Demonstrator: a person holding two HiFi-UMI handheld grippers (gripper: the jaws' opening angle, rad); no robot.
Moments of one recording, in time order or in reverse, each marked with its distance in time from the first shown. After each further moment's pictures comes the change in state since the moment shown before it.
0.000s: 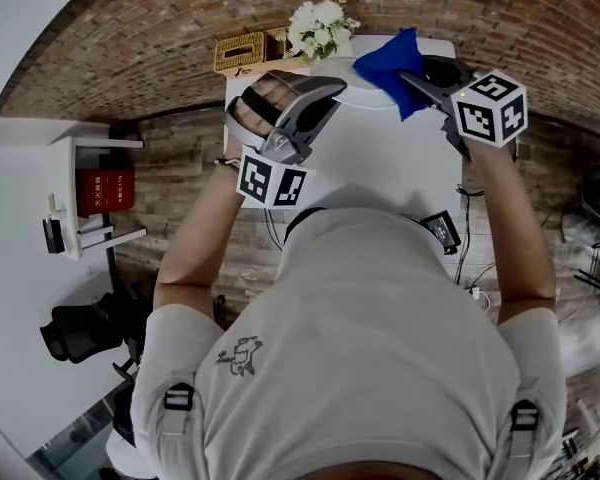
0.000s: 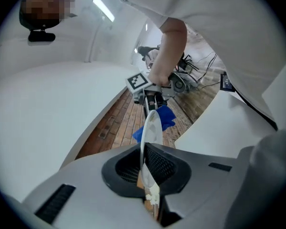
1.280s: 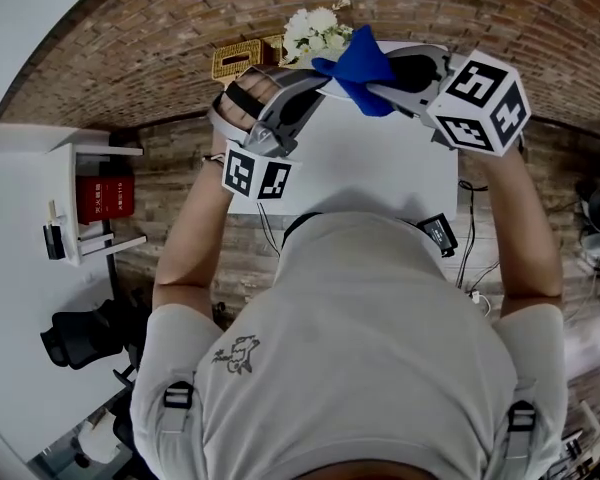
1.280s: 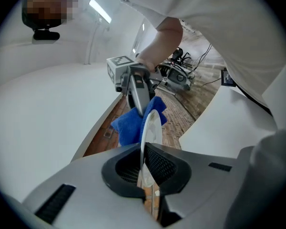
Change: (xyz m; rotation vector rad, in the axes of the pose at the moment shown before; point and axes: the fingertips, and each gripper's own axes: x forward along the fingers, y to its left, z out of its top) left arm -0.004 0.024 -0.006 0.045 -0.006 0.022; right arm -0.012 0.084 0.058 -0.289 0.116 0.141
